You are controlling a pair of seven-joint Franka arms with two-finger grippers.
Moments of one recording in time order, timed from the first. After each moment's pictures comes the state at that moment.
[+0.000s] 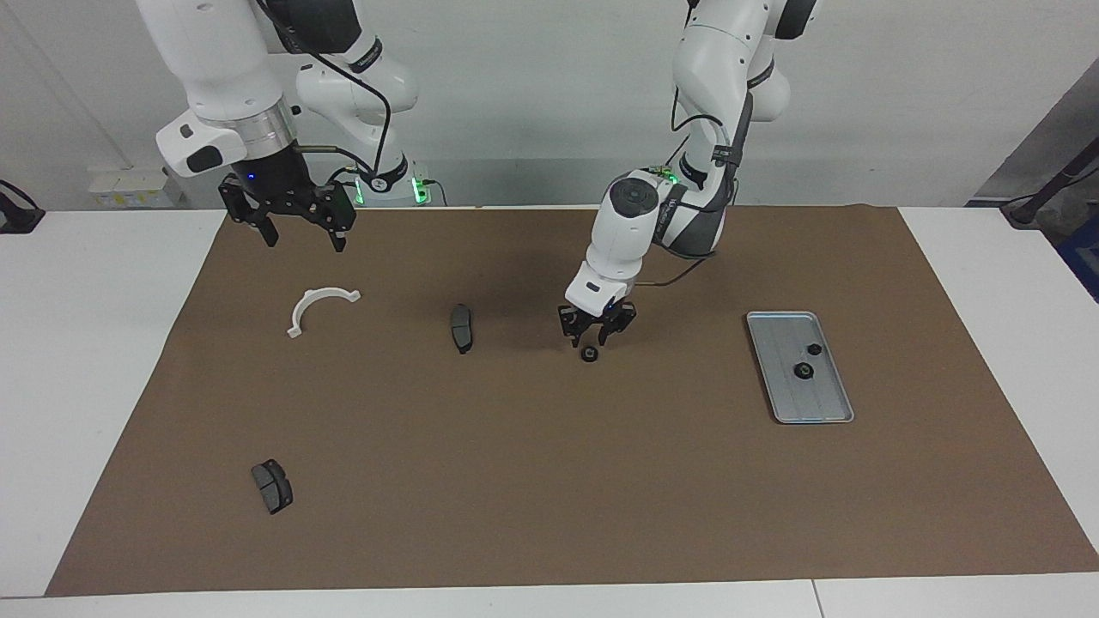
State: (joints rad) left arm -0.47 0.30 -0.17 -2.00 -0.02 2.44 -0.68; right arm 0.04 0.01 0.10 -1.58 -0.02 1.65 0.24
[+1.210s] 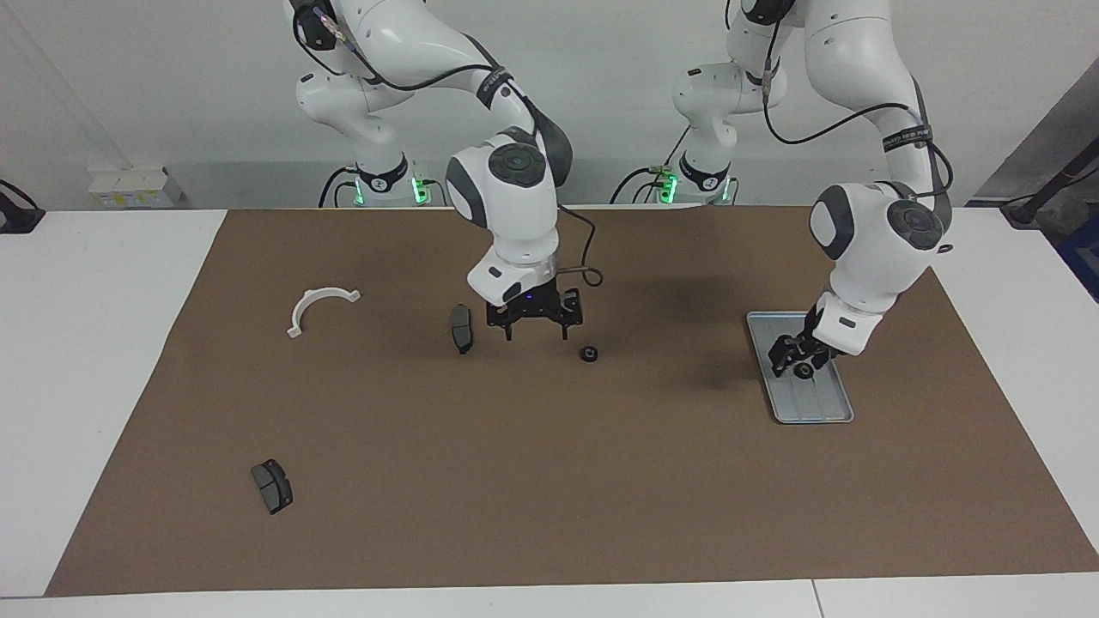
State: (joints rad) left arm 0.11 0.26 -0.13 -1.90 -0.02 2.21 -0.10; right arm 0.50 0.42 0.10 -1.62 -0.05 2.14 0.67
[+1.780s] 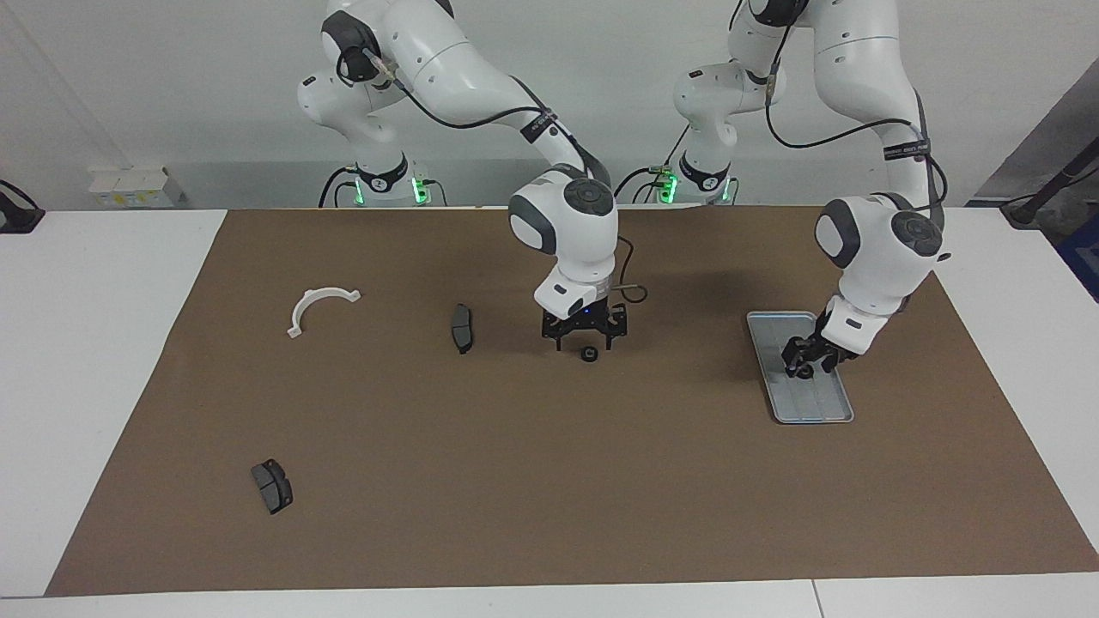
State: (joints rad) left arm 0.15 0.26 -0.13 -2.05 -0.02 2.40 -0.03; right arm 0.61 0.56 0.10 -1.59 -0.14 2.27 0.82
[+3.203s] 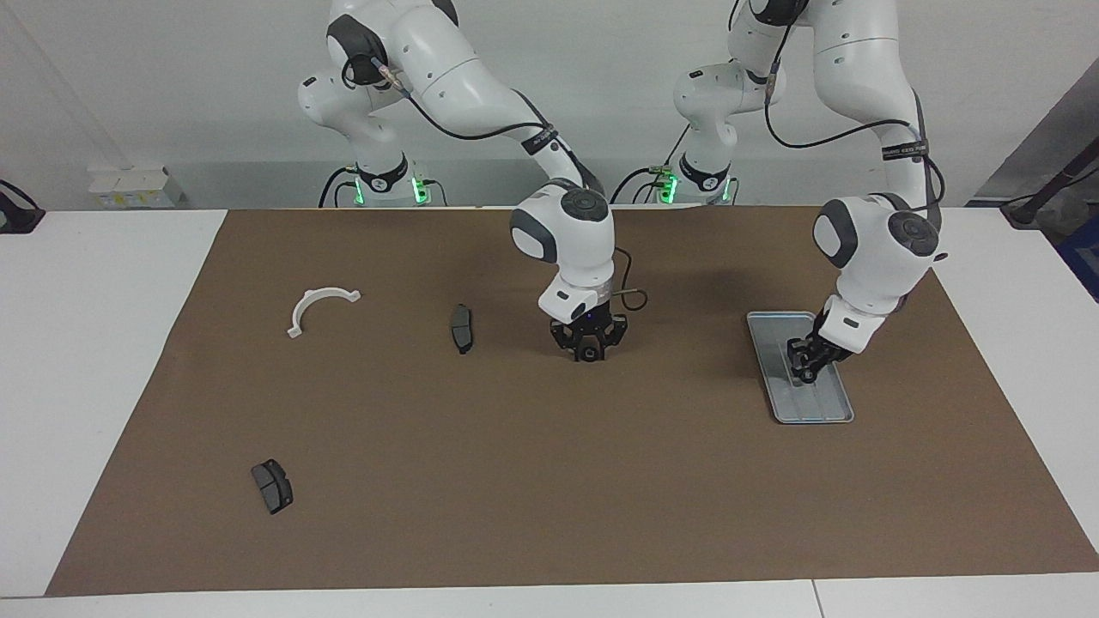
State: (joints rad) left arm 0.16 0.26 -0.14 -2.02 -0.02 2.36 -0.02; right arm 0.62 0.57 0.09 -1.68 -0.16 2.43 0.83
